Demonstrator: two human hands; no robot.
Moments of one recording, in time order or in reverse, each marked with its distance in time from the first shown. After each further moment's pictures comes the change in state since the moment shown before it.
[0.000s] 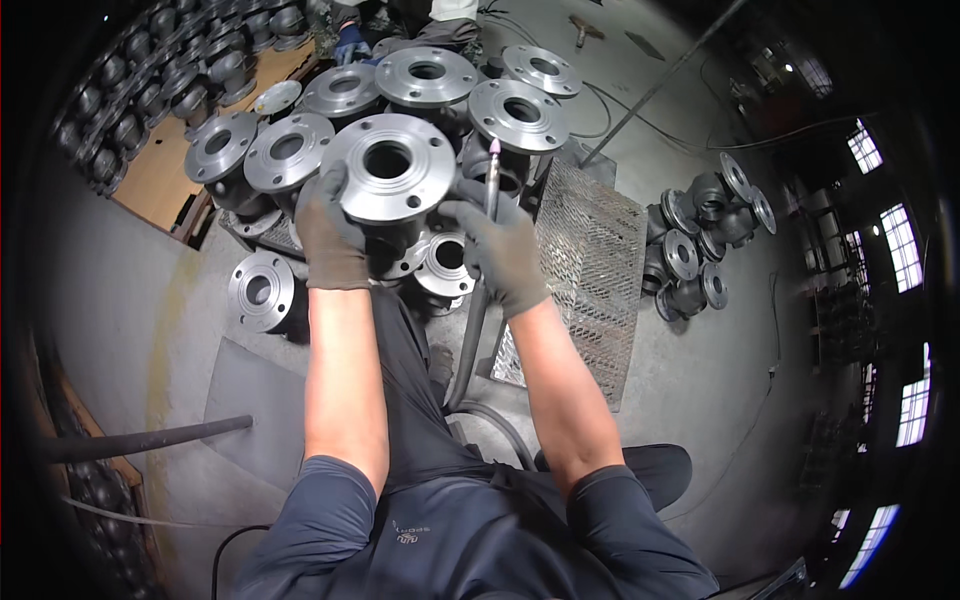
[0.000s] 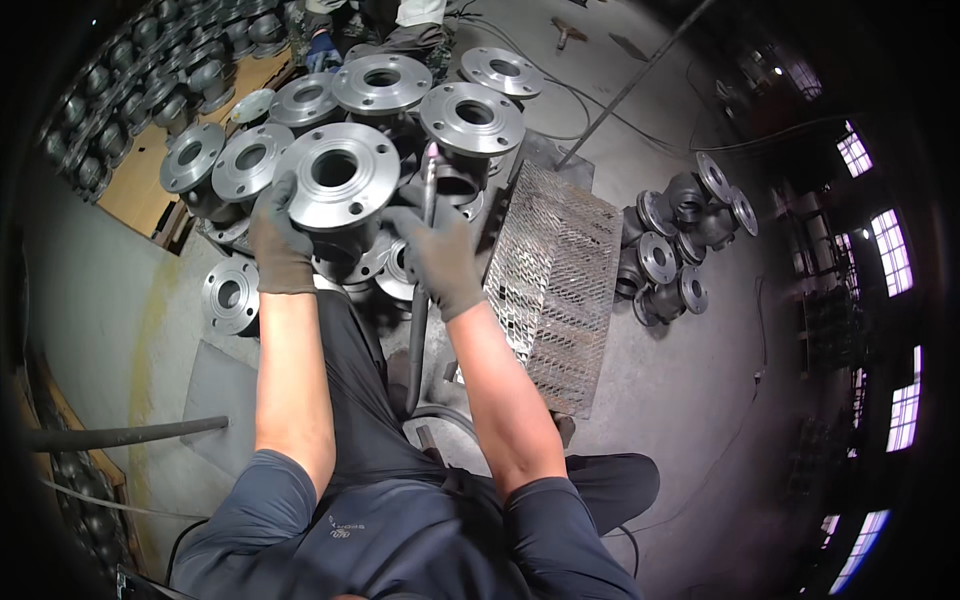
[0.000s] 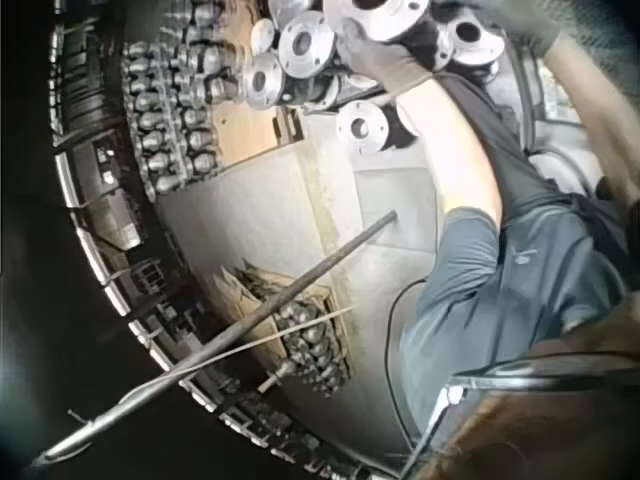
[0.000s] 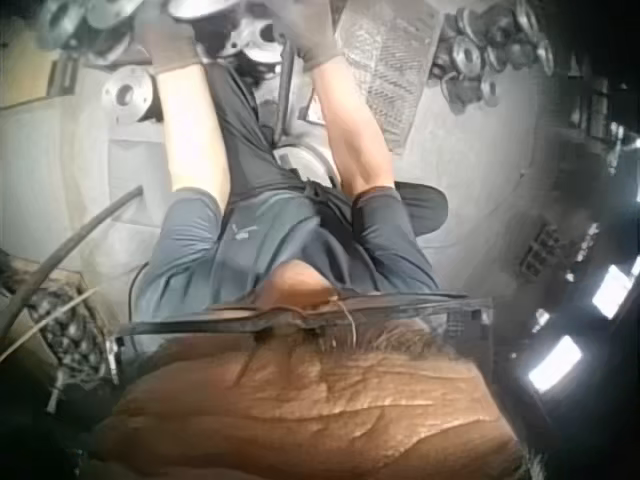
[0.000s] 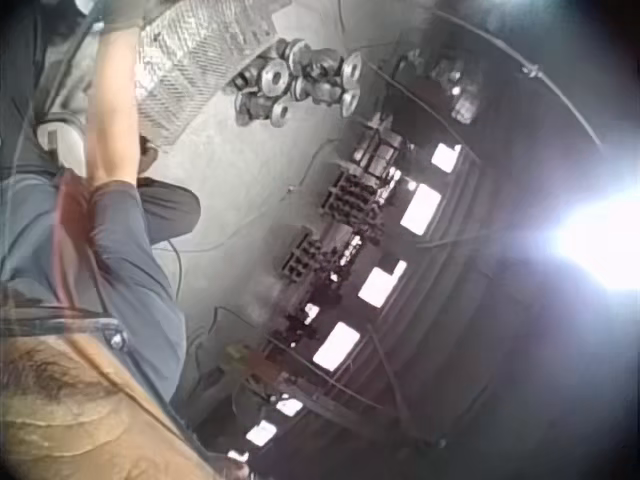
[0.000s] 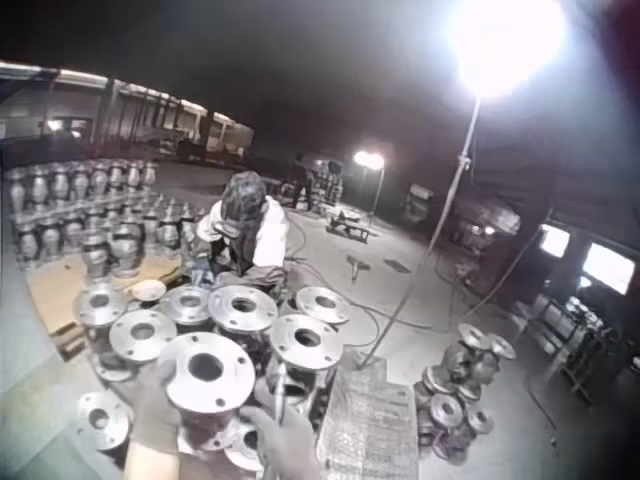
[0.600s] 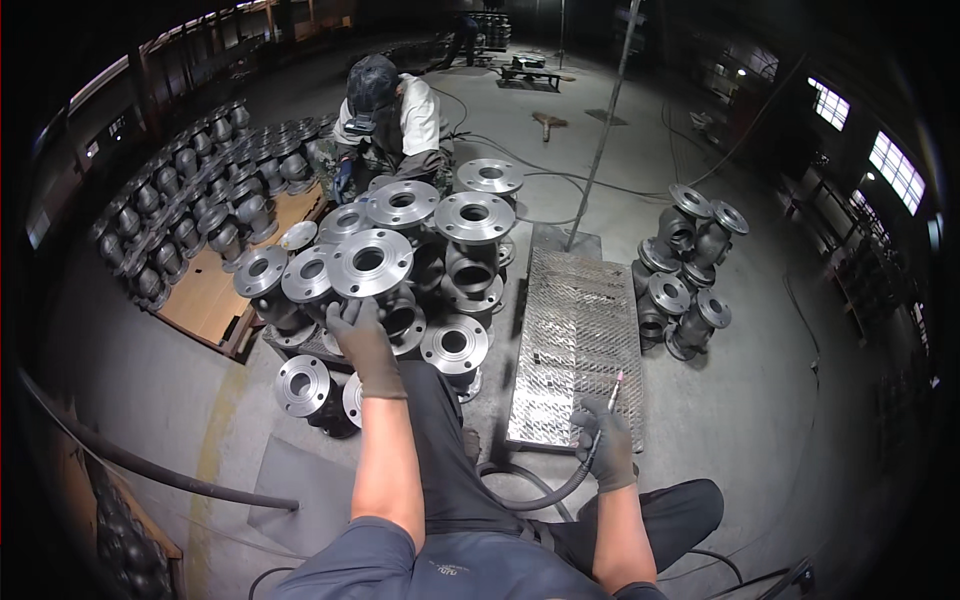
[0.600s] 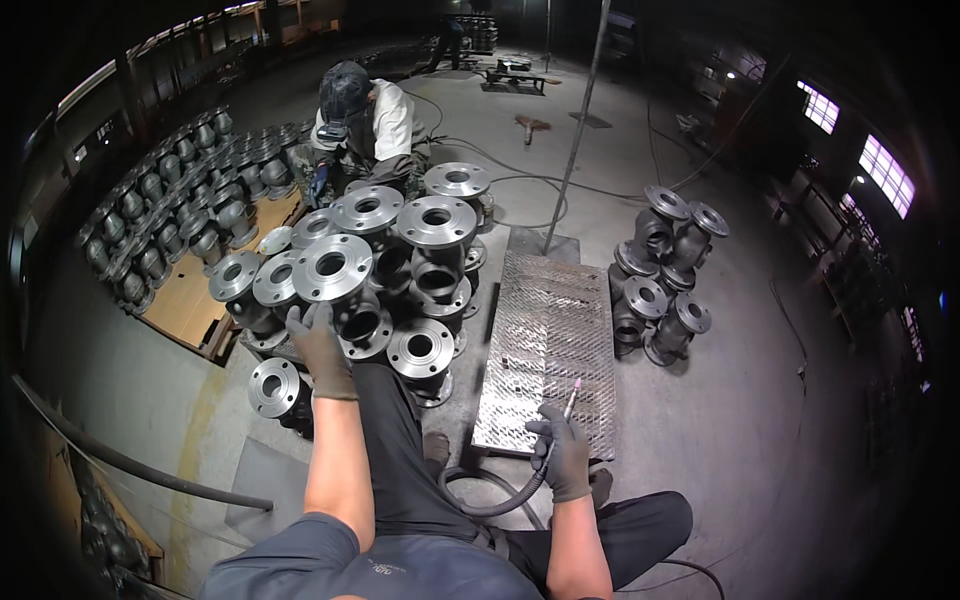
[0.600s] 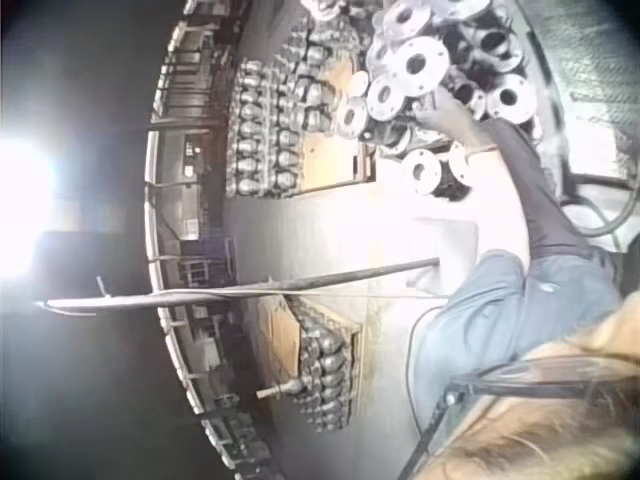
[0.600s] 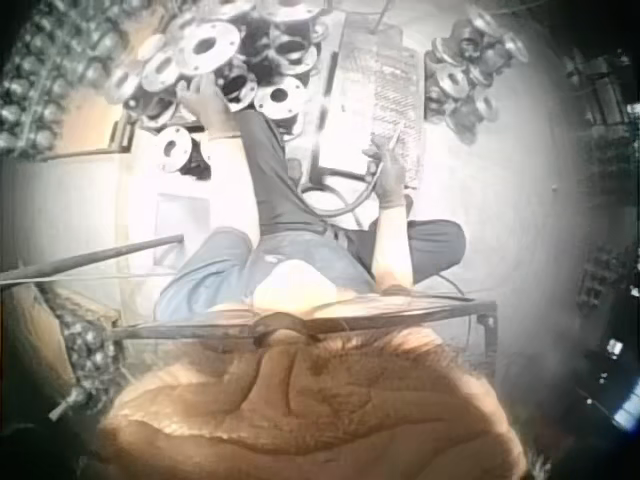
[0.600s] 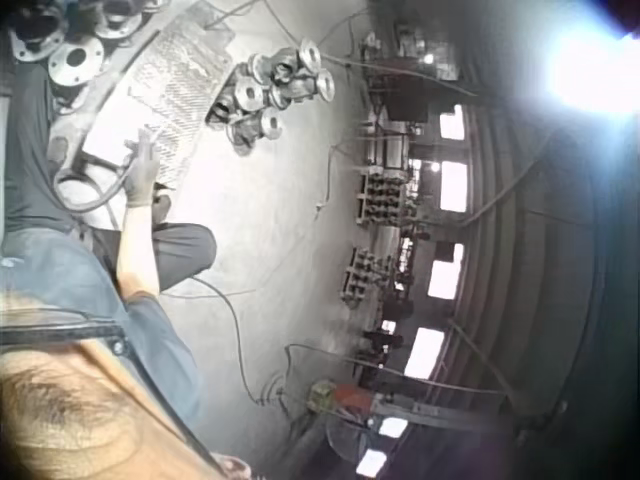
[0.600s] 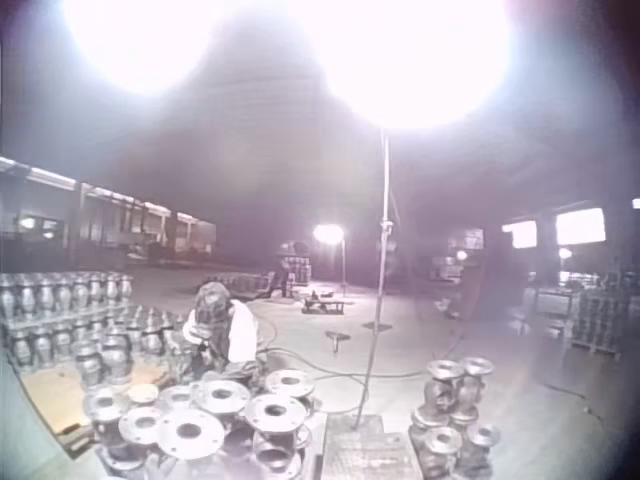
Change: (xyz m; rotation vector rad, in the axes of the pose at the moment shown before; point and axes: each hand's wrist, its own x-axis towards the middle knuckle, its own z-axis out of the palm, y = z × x) left_hand -0.099 0.017 0.032 0.185 0.061 0.086; right_hand -0.256 0.062 -0.176 0.343 0.448 0.191
